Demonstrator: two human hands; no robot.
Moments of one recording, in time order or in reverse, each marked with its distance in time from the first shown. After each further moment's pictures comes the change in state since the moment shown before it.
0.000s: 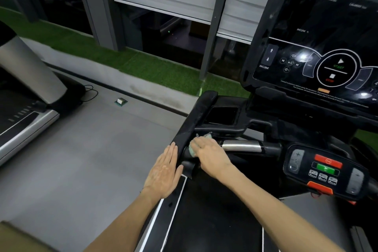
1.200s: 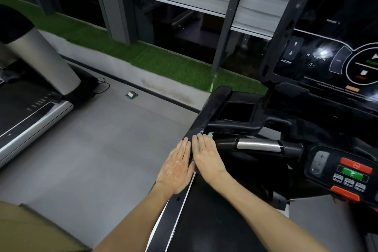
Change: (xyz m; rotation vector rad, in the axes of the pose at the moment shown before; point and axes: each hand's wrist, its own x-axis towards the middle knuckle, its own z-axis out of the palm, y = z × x) left_hand 0.001 0.003 -0.001 0.035 -0.001 0.008; right_hand 0.014 -0.049 0.033 -0.166 -0.067 0.101
